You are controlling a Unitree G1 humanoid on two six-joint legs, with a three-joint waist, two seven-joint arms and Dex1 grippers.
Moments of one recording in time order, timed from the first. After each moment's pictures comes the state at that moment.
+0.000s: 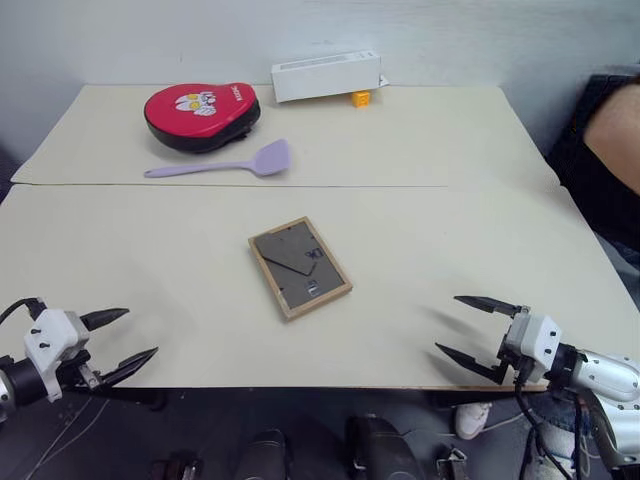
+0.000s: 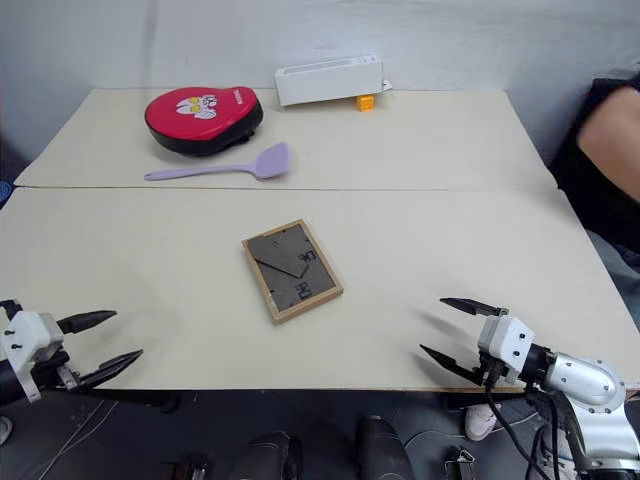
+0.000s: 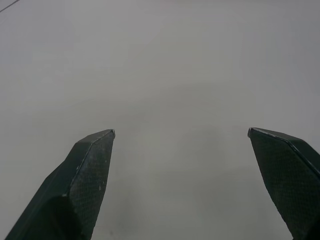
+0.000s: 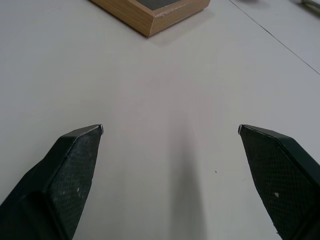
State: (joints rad) left arm 0.33 0.83 0.54 0.00 -0.40 -0.02 -1.00; right arm 0.11 -0.71 -0.18 0.02 0.32 -0.35 1.08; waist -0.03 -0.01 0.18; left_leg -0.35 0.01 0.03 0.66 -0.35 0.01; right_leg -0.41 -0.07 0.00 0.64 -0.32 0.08
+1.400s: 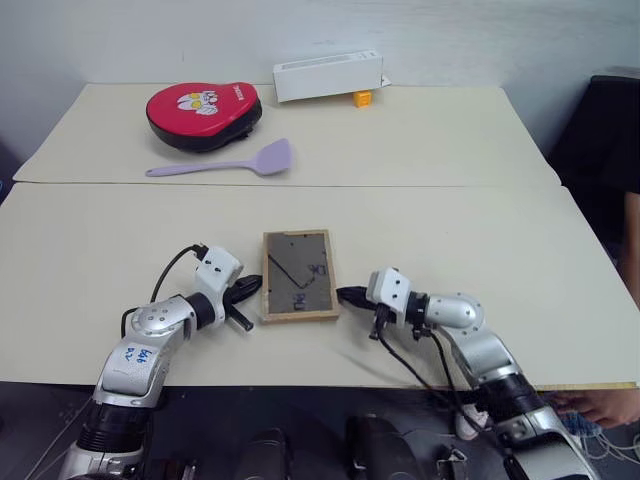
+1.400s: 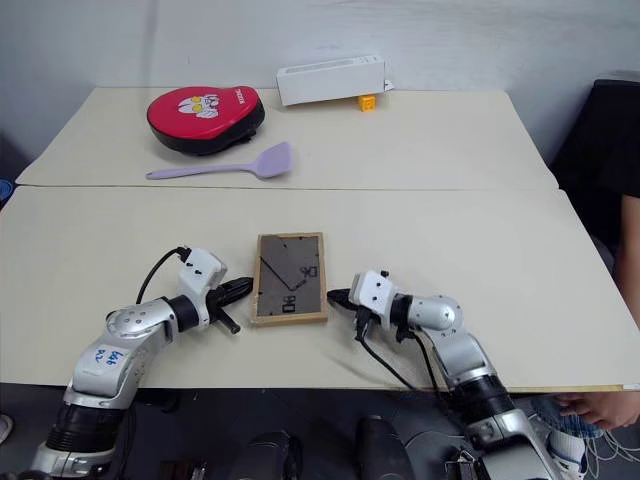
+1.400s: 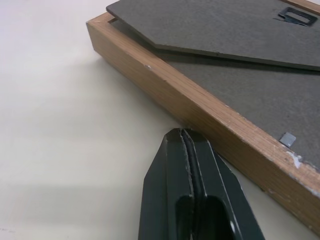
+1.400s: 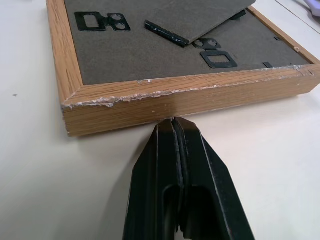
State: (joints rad) left arm -0.21 0.52 0.01 -0.20 -0.25 0.57 -0.53; right arm -0.36 -0.38 0.23 0.14 0.03 -0.09 0.91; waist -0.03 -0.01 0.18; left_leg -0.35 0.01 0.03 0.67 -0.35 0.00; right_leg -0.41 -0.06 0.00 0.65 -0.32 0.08
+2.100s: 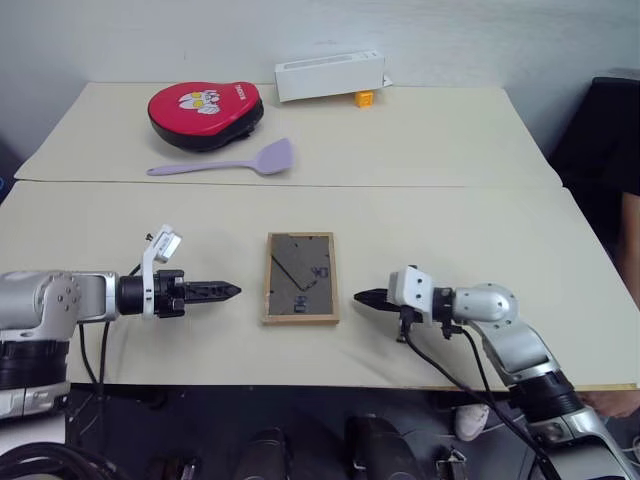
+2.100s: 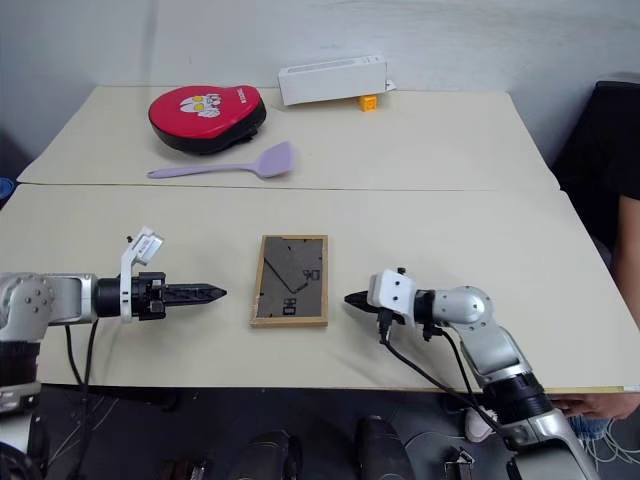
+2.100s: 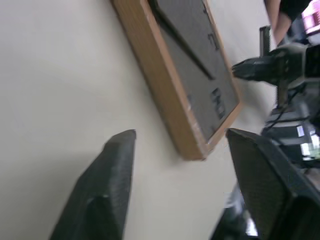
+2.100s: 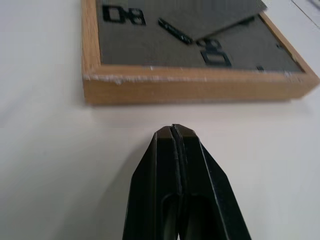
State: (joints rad) left arm -0.56 0.80 0.20 0.13 -0.77 1.56 -0.86; right arm -0.39 -0.52 0.24 0.07 0.07 -0.06 1.03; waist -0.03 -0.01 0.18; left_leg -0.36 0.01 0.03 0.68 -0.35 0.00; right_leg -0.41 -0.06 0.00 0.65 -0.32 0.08
